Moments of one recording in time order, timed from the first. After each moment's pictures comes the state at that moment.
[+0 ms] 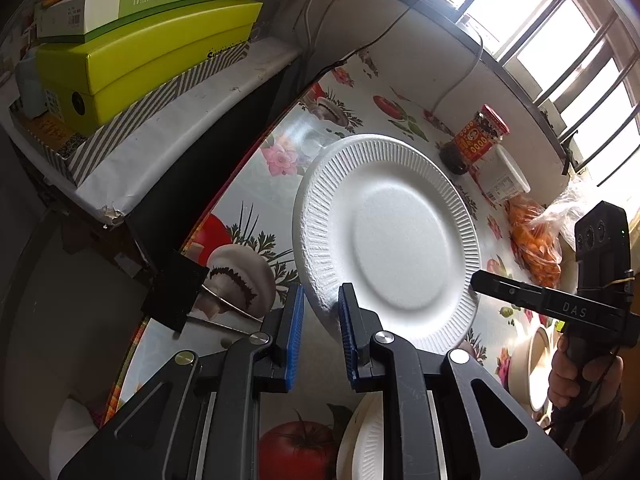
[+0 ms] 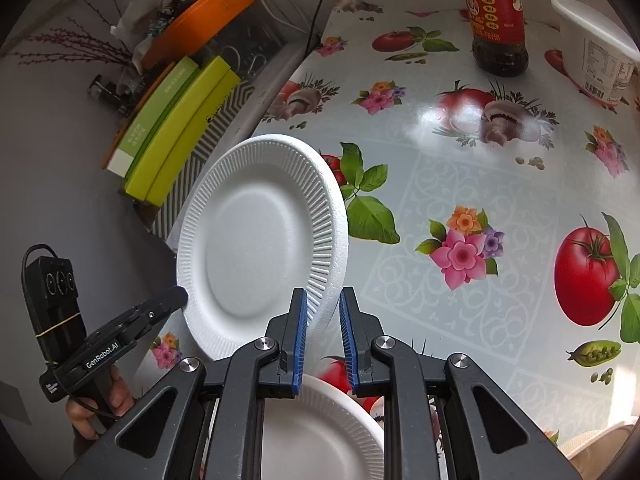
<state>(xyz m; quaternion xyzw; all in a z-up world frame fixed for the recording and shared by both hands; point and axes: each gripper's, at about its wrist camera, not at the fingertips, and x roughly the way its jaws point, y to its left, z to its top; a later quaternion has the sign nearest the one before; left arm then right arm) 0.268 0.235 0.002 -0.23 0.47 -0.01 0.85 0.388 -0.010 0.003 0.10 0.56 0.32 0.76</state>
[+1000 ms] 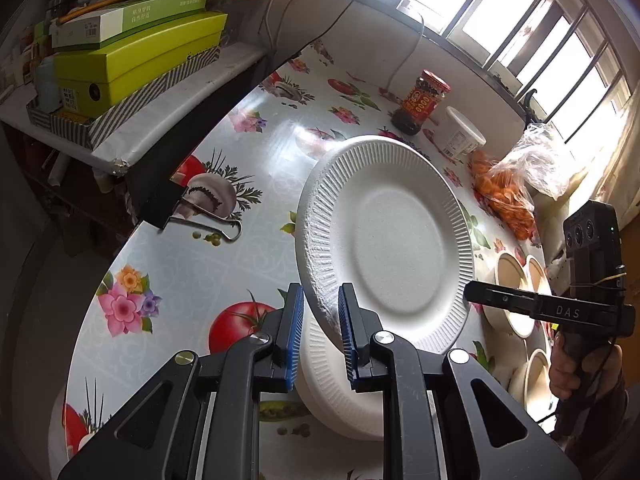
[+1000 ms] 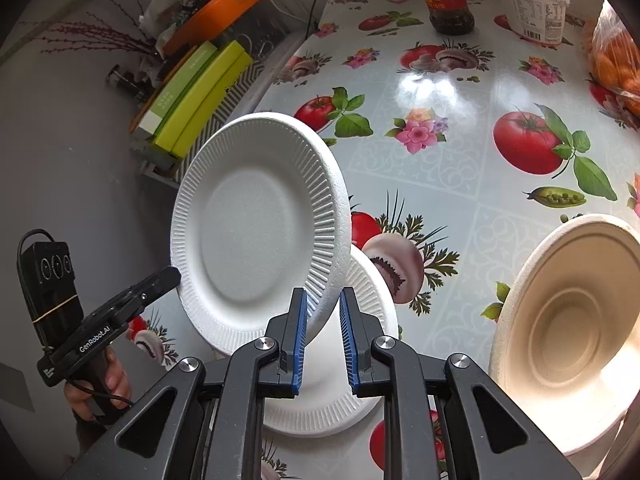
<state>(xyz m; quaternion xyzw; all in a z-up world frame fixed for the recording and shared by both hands) 0.180 0.179 0.020 -0.19 0.46 -0.04 0.87 0.287 -0.073 0.007 0.11 0.57 0.33 0.75</state>
